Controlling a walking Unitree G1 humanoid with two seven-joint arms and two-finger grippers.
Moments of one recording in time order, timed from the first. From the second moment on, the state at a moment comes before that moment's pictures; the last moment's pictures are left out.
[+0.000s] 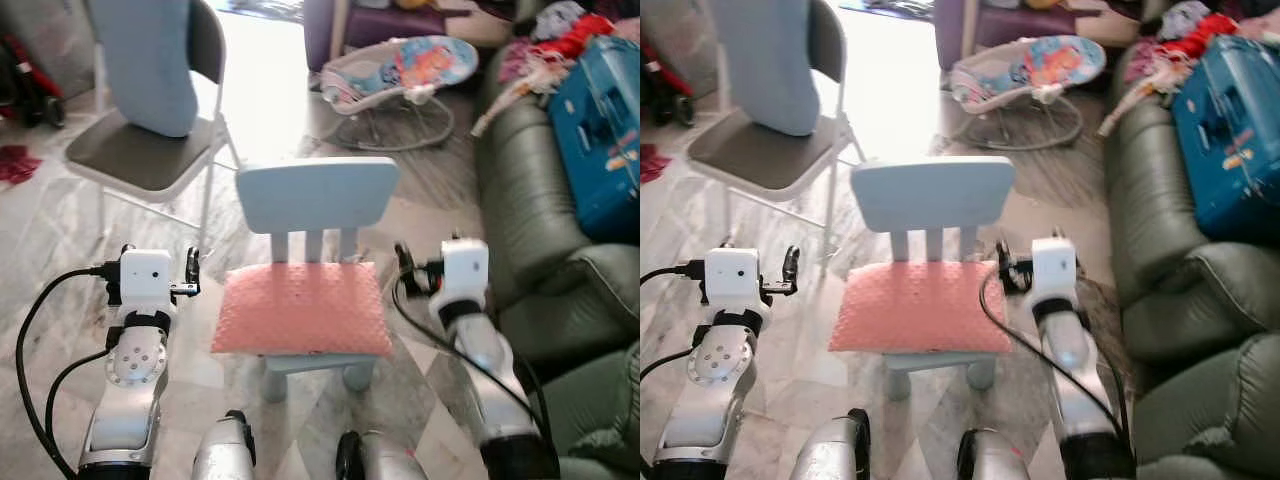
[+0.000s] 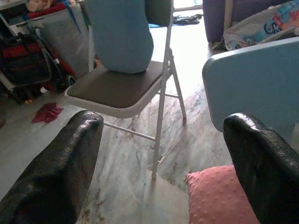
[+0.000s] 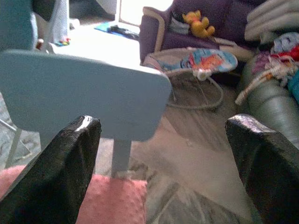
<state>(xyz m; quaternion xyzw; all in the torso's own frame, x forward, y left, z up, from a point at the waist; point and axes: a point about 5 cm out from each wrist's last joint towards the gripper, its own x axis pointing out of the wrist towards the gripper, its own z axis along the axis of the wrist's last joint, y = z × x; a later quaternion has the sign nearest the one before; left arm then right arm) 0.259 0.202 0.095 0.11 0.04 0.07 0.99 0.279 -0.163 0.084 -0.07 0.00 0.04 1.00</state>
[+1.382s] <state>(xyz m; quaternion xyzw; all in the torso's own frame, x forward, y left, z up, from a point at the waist) 0.262 0.192 0.099 0.09 0.03 0.05 0.99 0.289 -0.164 0.099 -0.07 -0.02 0.06 1.00</state>
